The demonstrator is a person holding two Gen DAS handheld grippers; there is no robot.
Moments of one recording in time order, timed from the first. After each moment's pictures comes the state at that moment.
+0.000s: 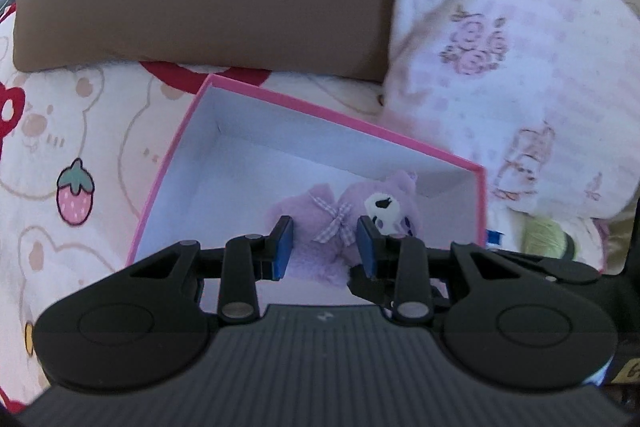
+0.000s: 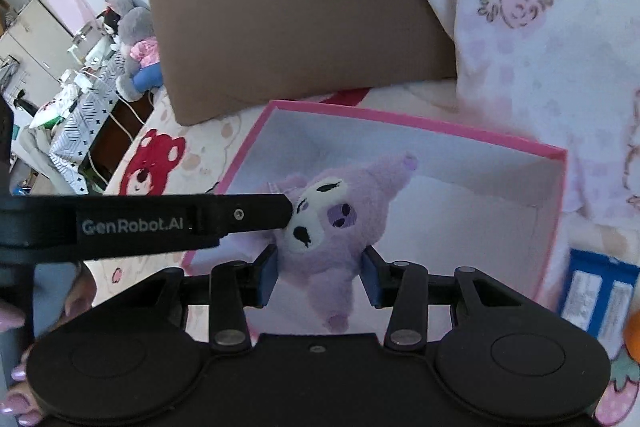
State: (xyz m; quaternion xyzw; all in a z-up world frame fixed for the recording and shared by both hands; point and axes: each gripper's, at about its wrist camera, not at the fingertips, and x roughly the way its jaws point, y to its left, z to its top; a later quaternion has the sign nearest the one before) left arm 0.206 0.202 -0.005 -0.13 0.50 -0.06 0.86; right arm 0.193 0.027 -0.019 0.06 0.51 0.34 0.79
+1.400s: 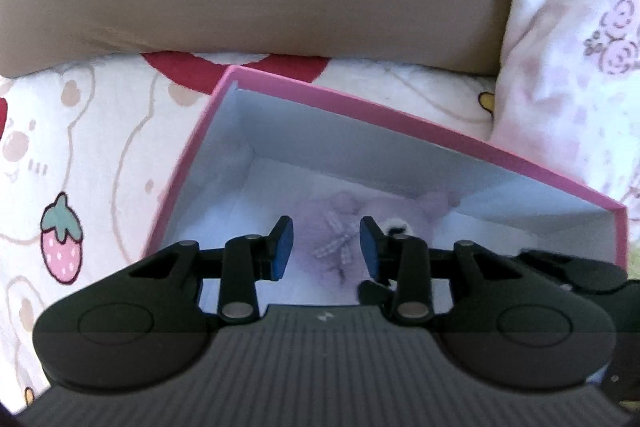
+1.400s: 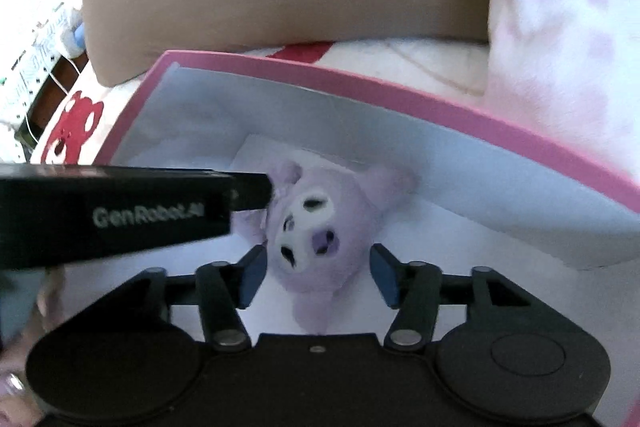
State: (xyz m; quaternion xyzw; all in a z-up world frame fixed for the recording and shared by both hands) left arm 0.286 0.218 -0.094 -0.10 0.53 -0.01 0.85; right arm 0.245 0.079 -0.102 -0.04 0.54 0.31 0.78
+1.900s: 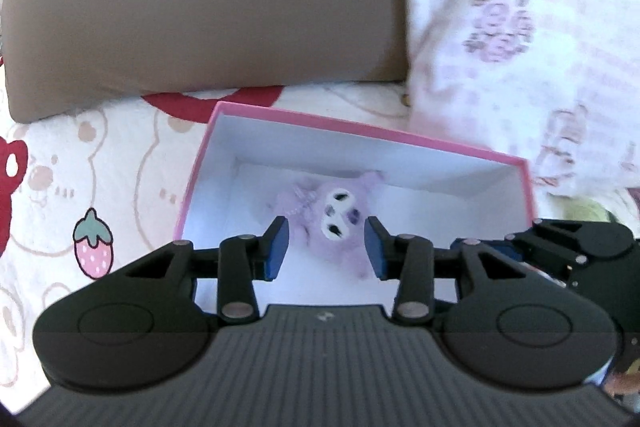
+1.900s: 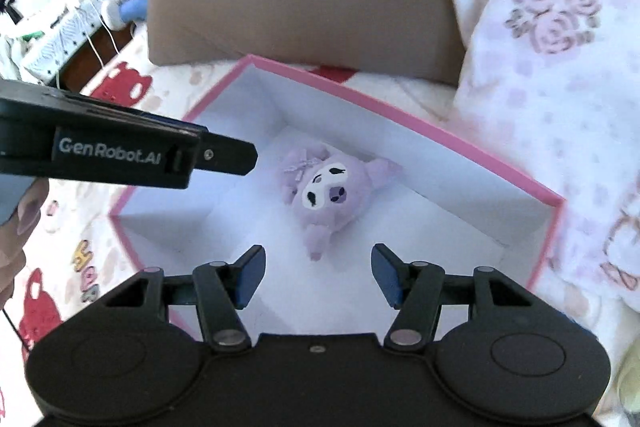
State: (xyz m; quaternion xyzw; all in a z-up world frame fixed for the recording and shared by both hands) left arm 0.223 0.204 -0.014 -0.06 0.50 -0.08 0.86; right arm 0.183 0.030 -0.025 -0.08 0.49 0.35 0.79
